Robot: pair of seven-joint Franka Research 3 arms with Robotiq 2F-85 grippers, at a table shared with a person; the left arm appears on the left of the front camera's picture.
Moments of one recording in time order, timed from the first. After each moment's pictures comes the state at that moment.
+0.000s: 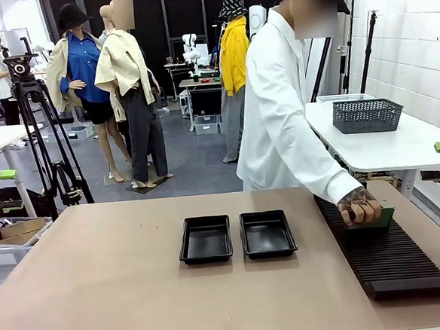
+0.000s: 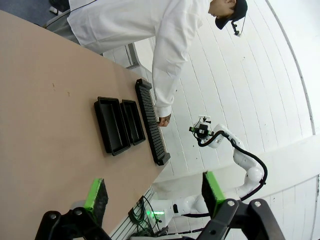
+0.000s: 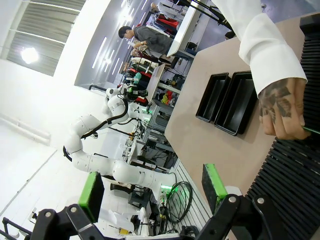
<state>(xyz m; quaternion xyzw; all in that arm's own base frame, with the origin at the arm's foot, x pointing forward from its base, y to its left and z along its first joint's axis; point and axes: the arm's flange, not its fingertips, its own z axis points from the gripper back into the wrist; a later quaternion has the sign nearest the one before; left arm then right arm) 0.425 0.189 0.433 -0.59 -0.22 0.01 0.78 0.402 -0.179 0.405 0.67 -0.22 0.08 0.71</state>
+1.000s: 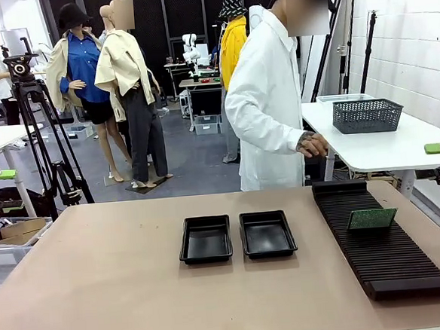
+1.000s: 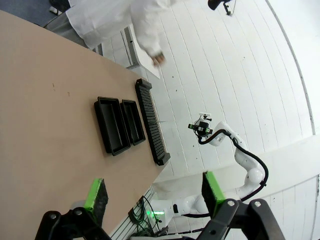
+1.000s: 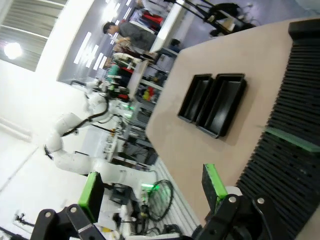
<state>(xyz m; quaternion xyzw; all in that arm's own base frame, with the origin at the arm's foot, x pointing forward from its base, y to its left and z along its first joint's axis) 0.425 0.189 0.433 -0.59 -0.22 0.01 0.78 0.420 -0.172 0.415 0.62 -0.23 0.10 0.74</state>
